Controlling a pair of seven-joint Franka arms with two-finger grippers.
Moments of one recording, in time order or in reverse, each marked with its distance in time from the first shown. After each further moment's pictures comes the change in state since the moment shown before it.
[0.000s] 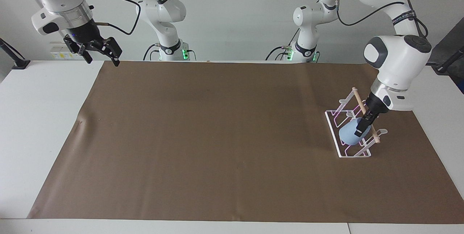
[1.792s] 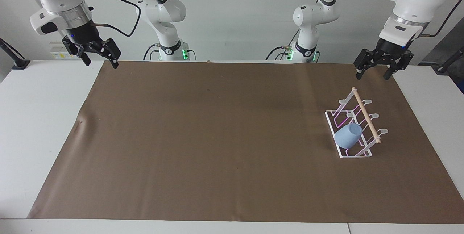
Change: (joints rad) left arm -0.001 -0.239 -0.016 0.208 0.002 -0.555 0.735; right arm 0.000 -0.001 0.000 -0.009 0.000 0.042 0.000
